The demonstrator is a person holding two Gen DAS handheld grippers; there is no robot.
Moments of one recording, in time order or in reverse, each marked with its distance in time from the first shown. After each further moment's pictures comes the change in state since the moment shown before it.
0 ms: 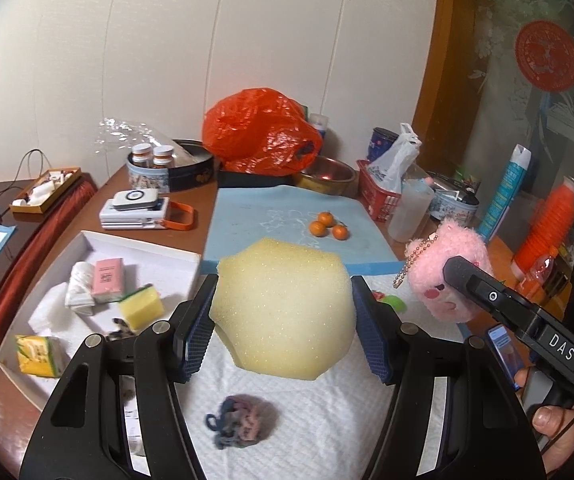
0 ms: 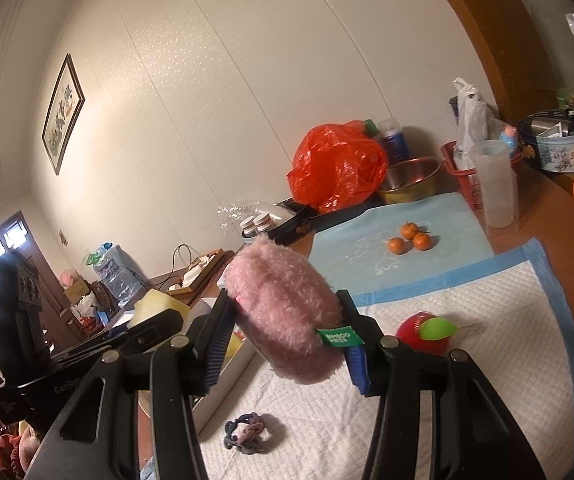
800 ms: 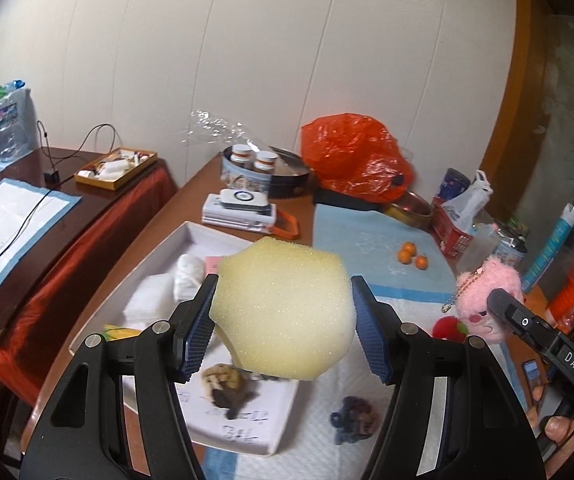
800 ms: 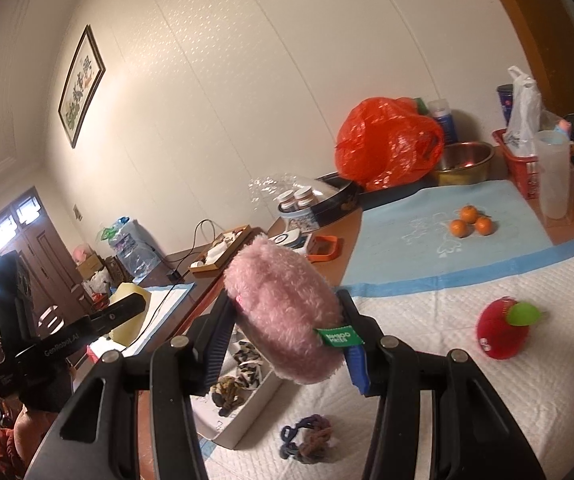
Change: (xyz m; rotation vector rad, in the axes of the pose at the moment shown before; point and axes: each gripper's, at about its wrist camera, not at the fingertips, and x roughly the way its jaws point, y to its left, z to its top) left arm -0.042 0.134 -0.006 -0.165 -0.049 0.153; right arm 0.053 0.070 -0.019 -0.051 0.072 0.063
